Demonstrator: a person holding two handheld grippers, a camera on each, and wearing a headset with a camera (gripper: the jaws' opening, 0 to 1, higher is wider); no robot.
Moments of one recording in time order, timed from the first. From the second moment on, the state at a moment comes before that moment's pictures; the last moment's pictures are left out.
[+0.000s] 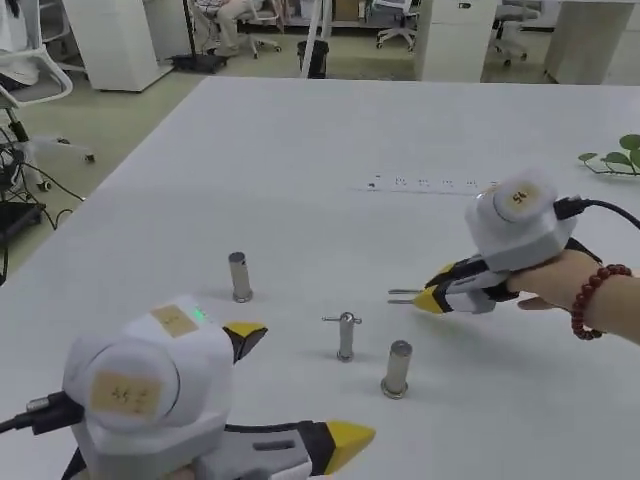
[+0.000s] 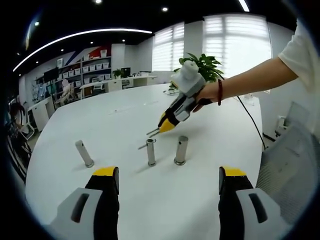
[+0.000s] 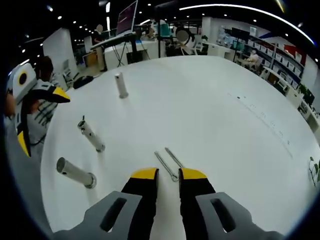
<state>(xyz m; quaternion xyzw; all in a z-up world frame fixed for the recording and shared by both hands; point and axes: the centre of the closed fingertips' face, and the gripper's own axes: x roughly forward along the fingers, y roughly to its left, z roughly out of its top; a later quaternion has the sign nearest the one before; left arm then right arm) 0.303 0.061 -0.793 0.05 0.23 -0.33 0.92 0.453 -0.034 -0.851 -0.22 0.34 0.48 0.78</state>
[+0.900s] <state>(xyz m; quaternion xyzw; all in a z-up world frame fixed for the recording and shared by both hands) 0.300 0.060 -0.793 0.05 0.23 -0.33 0.91 0.455 -0.033 -0.863 -0.32 0.39 0.52 0.69</state>
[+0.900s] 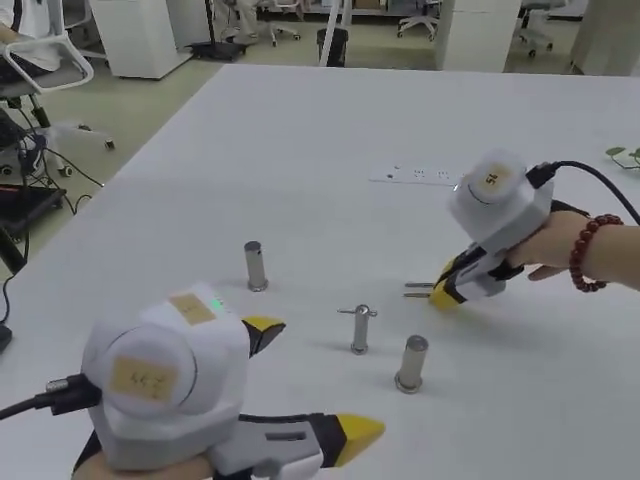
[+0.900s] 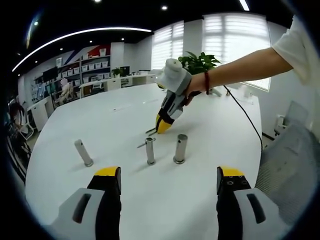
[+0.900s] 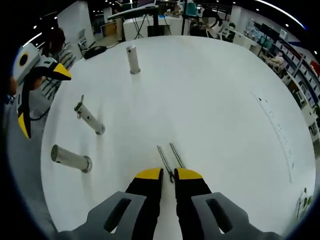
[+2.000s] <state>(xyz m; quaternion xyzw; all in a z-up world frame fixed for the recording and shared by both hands) 0.304 0.046 -0.780 0.06 0.23 -0.34 0.91 0.450 -0.022 -0.842 -0.42 0.32 0.53 0.67</state>
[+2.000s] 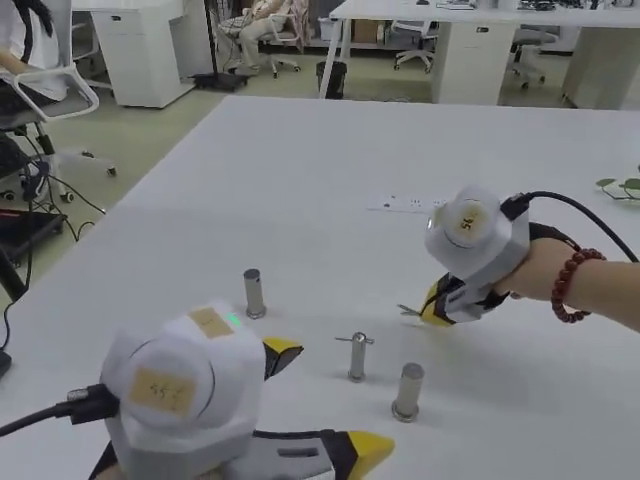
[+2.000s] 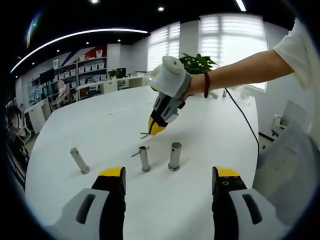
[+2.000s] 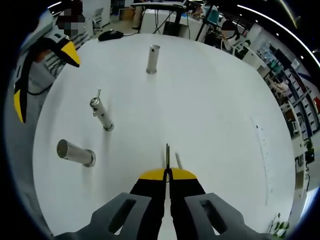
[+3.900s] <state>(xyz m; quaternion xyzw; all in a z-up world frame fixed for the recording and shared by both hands) 0.341 0.026 -0.751 -0.17 0.27 -0.36 0.88 0.346 0.019 -0.762 -0.47 0.08 0.59 0.65</state>
